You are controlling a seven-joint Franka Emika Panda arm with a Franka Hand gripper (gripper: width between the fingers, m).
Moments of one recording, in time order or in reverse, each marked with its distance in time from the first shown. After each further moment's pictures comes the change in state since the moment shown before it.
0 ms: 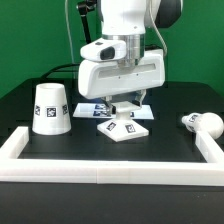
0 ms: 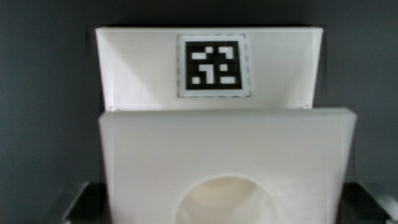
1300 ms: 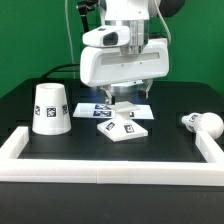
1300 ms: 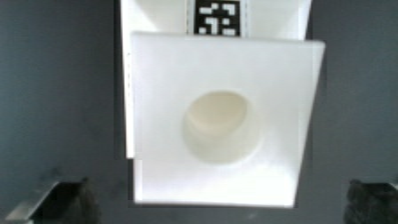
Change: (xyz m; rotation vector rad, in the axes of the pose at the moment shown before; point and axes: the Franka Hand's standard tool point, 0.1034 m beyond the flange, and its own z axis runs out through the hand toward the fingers) arm 0.006 0.000 -0.021 -0.012 0.012 -0.001
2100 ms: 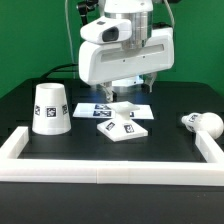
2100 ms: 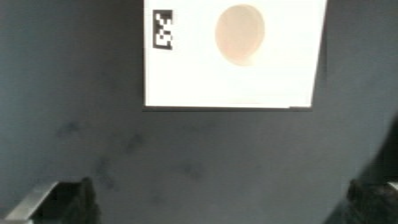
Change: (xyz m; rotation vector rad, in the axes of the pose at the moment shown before) arm 0.038 0.016 -0.023 0.066 -0.074 0.015
